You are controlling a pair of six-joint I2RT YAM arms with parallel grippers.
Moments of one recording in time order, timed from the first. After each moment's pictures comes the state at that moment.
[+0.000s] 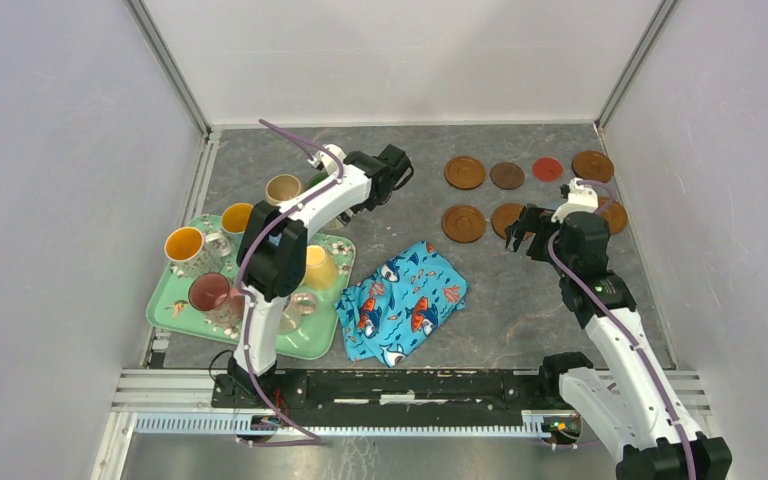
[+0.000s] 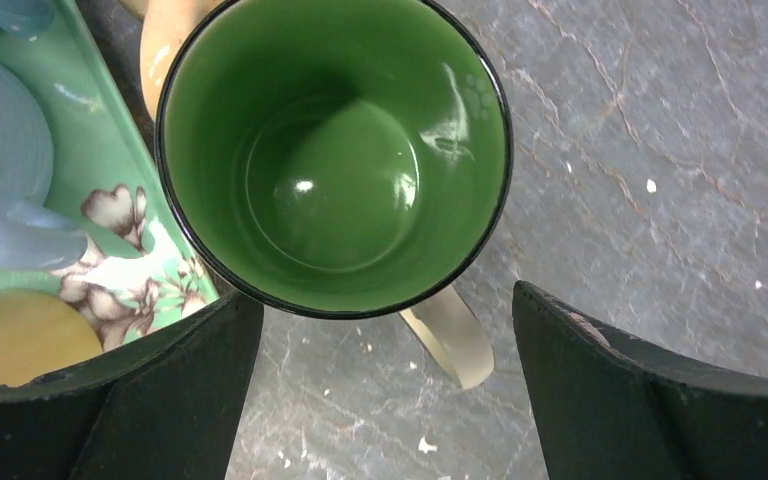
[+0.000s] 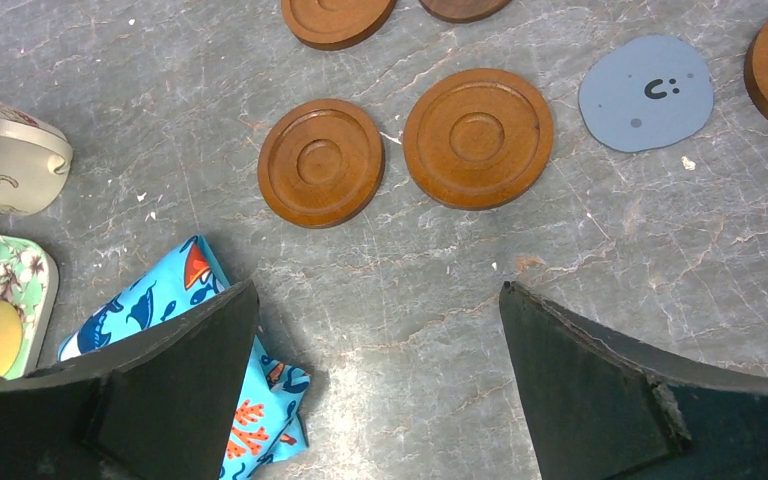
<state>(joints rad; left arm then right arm) -0.63 2.11 1.80 -1.05 -0.88 -1.56 0.15 0.78 0.65 -0.33 0.03 0.32</state>
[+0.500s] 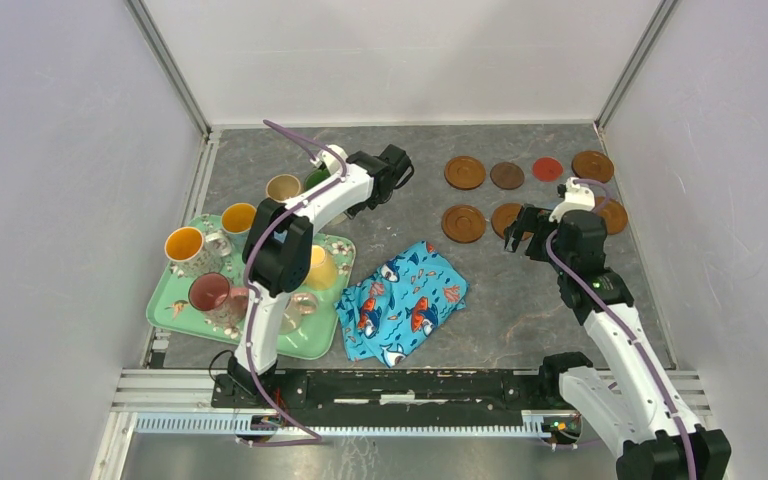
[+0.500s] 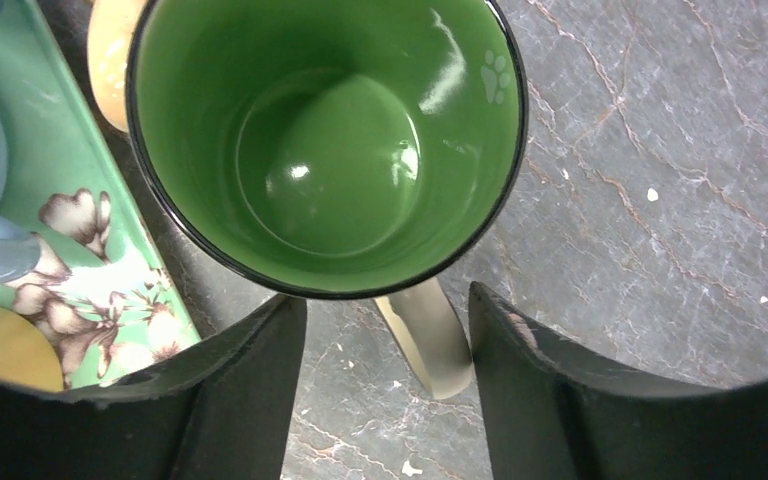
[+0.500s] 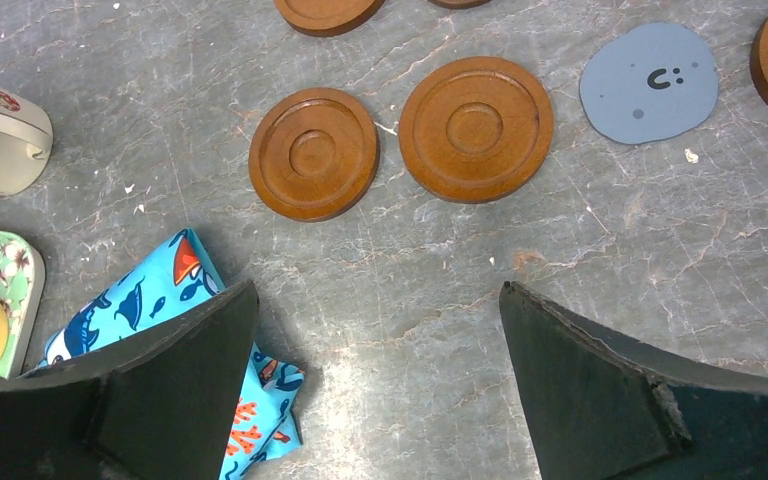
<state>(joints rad) -0.60 2.18 1.84 -1.04 -0.88 -1.56 0.15 0.81 0.65 -0.32 0.03 0.31</state>
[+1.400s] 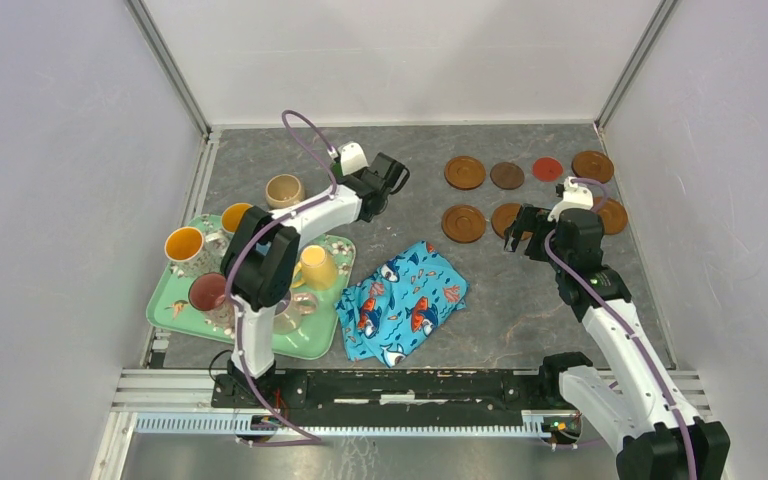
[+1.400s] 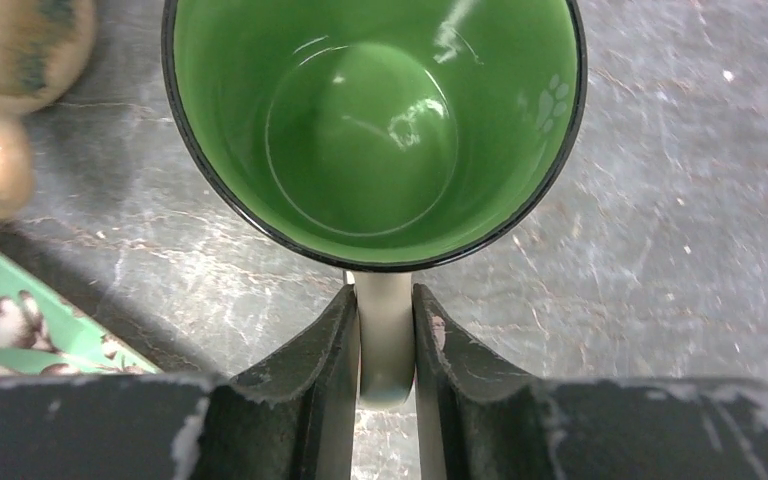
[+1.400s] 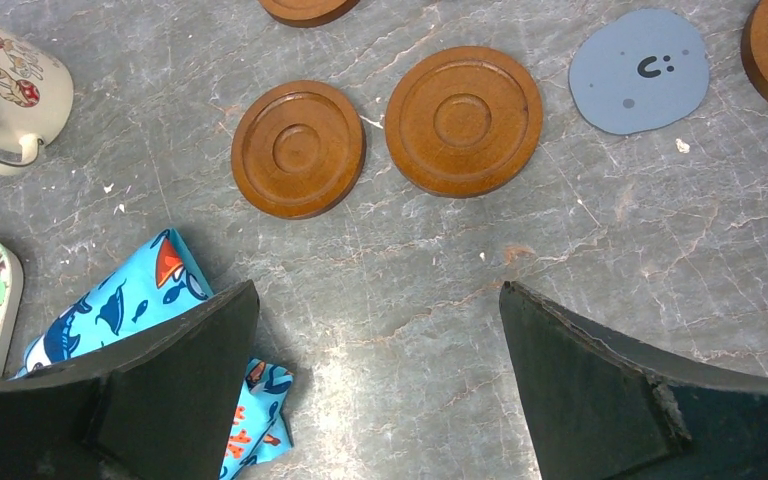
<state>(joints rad) -0.62 2.02 1.53 -0.50 -0.72 -0.98 0.15 0.84 0.65 -0.32 0.05 0.31</state>
